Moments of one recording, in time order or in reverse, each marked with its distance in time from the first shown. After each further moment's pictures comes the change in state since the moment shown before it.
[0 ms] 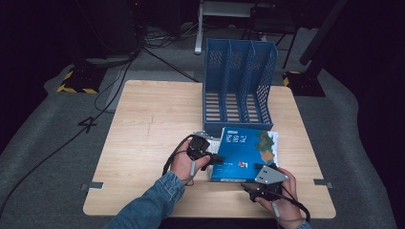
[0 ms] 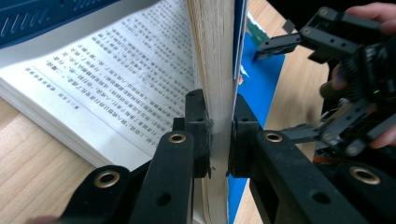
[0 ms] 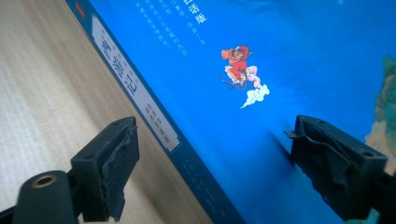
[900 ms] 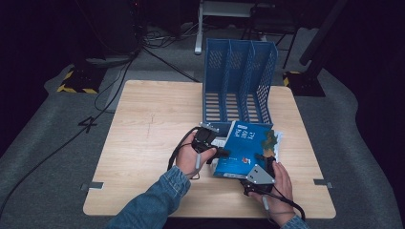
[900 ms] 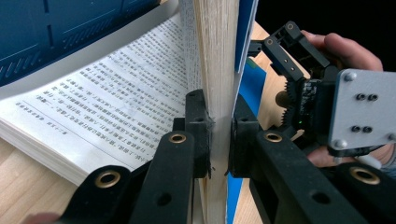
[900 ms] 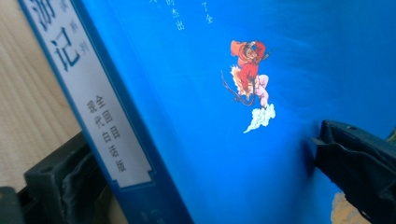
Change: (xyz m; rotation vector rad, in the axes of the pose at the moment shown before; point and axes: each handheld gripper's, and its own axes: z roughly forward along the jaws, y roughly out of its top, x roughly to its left) left arm -0.014 0.030 -0.005 -0.007 -0.019 0.002; right arm 0.002 0.001 0.029 -0.020 -0.226 -0.181
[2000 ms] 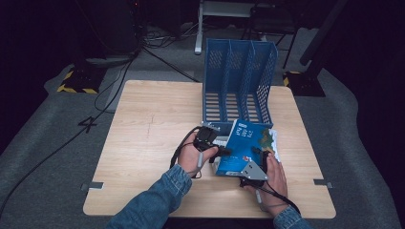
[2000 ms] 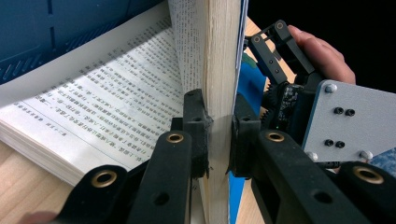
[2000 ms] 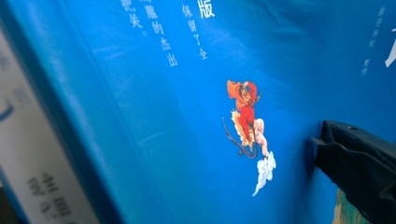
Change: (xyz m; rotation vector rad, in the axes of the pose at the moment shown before) left arm 0.004 0.000 0.010 -0.022 0.015 -0.031; right arm -0.003 -0.001 0.028 -0.051 -0.081 -0.061
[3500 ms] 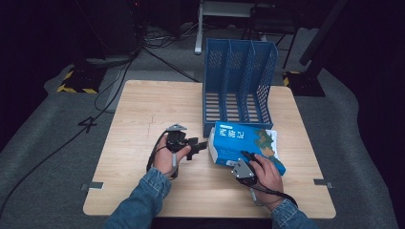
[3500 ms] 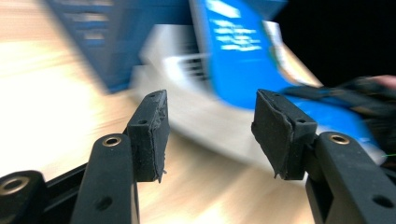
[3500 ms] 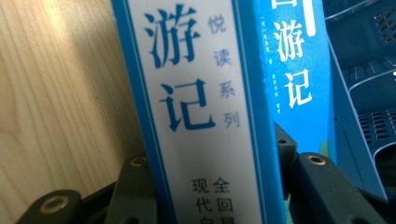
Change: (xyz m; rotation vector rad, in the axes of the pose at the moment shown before) left arm 0.068 -0.052 -0.045 -0.231 0.197 -0.129; right arm -0.002 0.044 -0.009 0.180 0.033 -0.202
